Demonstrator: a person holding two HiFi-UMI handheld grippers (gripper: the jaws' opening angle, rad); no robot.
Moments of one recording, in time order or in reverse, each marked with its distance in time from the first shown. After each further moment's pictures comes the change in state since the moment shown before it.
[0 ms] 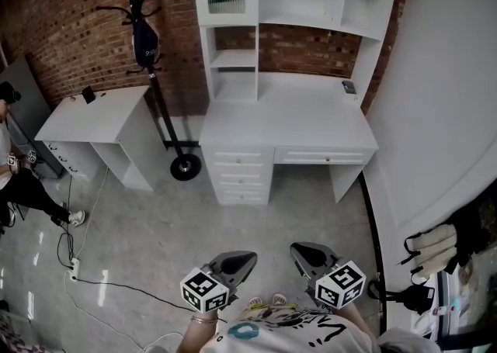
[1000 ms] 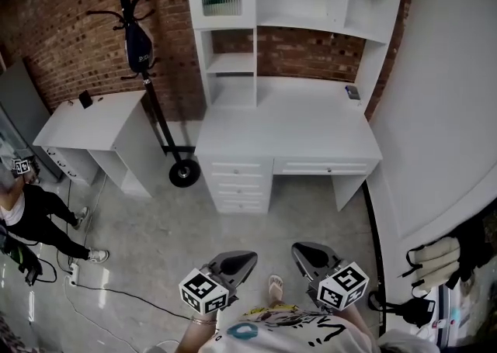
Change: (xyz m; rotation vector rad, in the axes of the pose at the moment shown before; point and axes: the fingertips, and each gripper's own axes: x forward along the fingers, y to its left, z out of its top) left arm 0.054 0.045 0.031 0.021 -0.021 0.013; right arm 0.030 -0.065 0.029 0.023 -0.050 0.019
